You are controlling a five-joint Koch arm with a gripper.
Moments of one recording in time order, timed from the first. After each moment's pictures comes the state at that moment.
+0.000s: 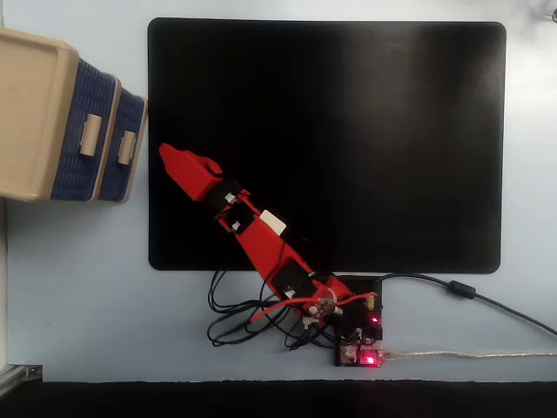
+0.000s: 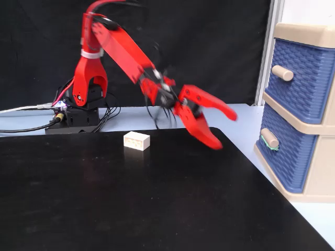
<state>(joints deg) 38.3 67.7 109.4 -32.2 166.5</state>
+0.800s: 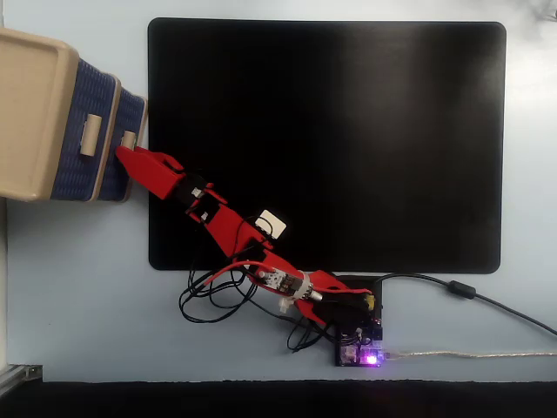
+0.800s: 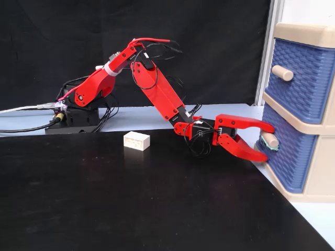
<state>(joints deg) 32.0 43.1 82.3 -44.5 168.8</state>
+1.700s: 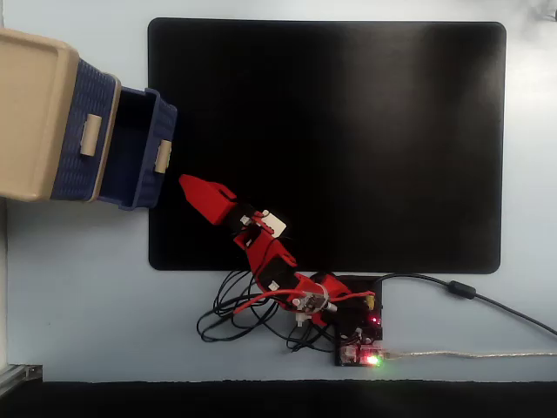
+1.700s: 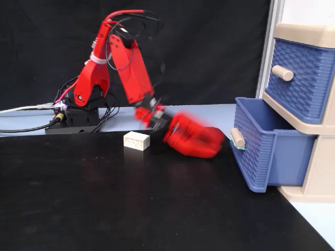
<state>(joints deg) 35.0 63.4 128.1 -49.6 170.0</state>
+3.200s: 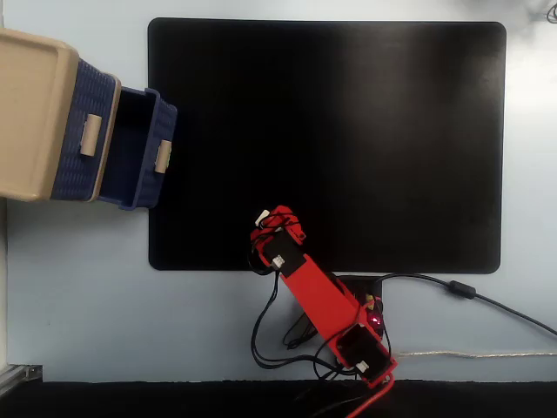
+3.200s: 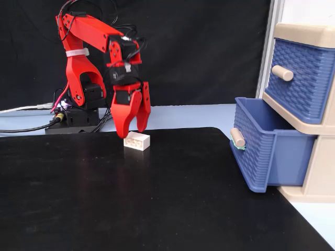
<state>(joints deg) 45.0 106.7 119.4 66.4 83.8</state>
